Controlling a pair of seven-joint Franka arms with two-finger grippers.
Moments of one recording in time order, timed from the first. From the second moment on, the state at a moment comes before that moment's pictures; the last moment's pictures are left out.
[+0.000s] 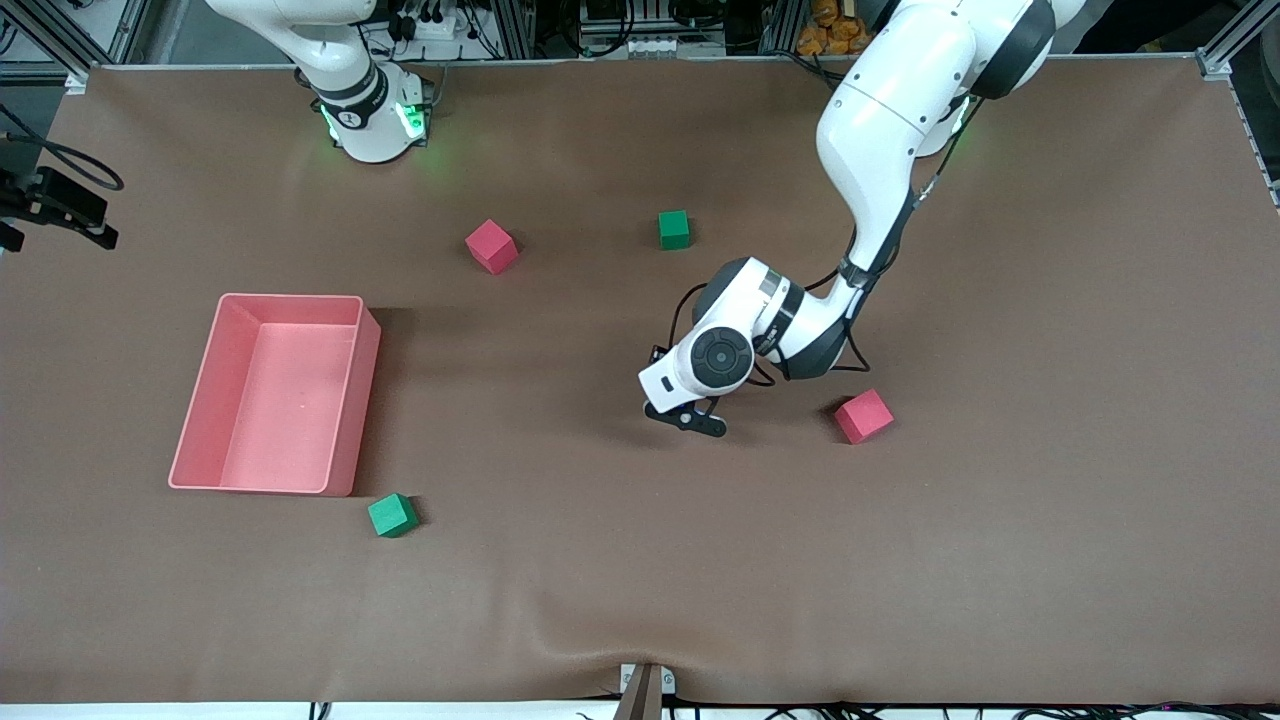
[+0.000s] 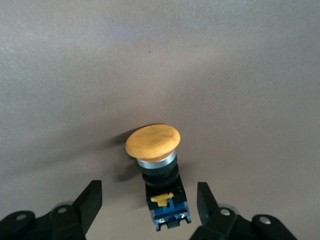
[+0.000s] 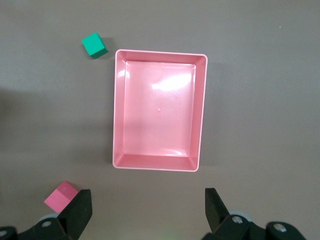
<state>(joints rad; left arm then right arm) -0.58 0.87 -0.13 -1.38 -0.14 2.04 -0.32 -0.06 -0.07 -0.02 -1.58 -0.02 1.50 -0.12</state>
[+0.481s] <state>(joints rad) -0.58 0.87 -0.12 -1.37 -0.14 2.04 -0.43 -0.03 -0.07 0.02 -1.51 -0.02 1.44 -0.09</state>
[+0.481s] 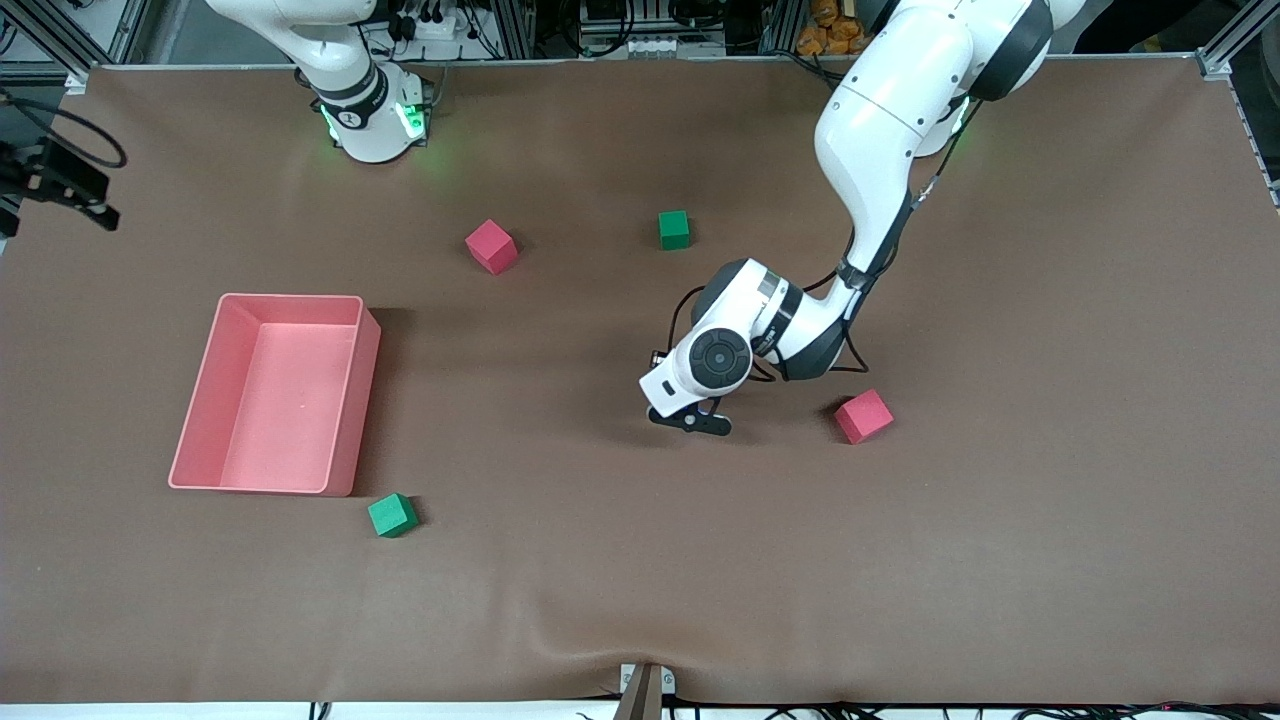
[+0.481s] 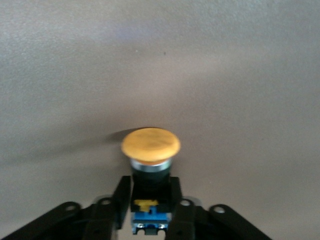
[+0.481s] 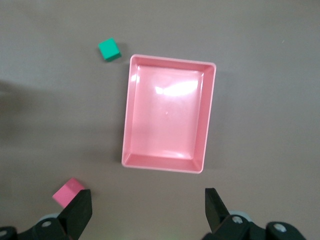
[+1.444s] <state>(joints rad) -0.68 0.83 -0.11 -1.31 -0.06 2.25 -0.93 0.03 -0.06 0.02 -1.51 0.02 1.43 0.09</state>
